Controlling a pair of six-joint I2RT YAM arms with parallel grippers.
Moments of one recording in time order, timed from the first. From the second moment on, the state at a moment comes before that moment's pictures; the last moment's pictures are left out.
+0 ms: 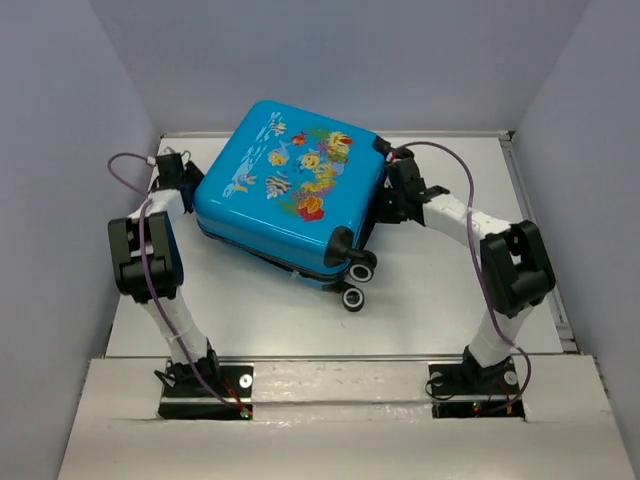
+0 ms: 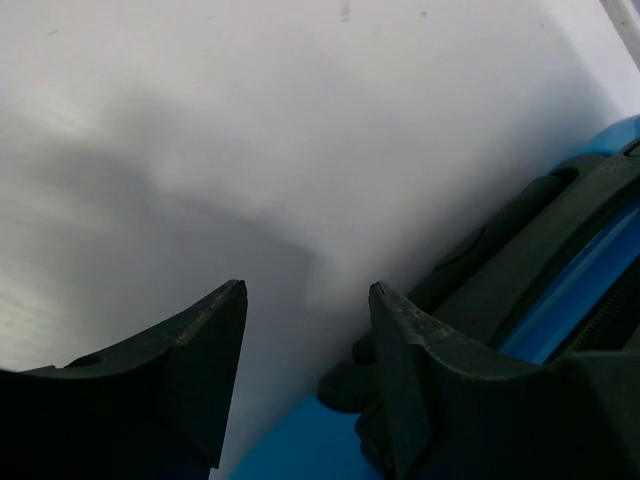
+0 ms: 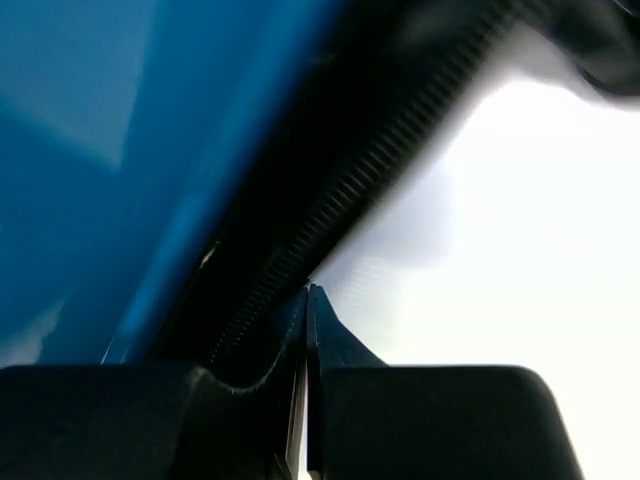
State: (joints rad) left arm 0.16 1.97 1.35 -0.14 0.16 -0.58; right arm 0.44 1.73 1.18 -0.27 -0.07 0.43
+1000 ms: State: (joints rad) left arm -0.20 0.78 0.56 -0.19 0.14 -0.69; right arm 0.54 1.12 0.87 0.03 -0.51 0.31
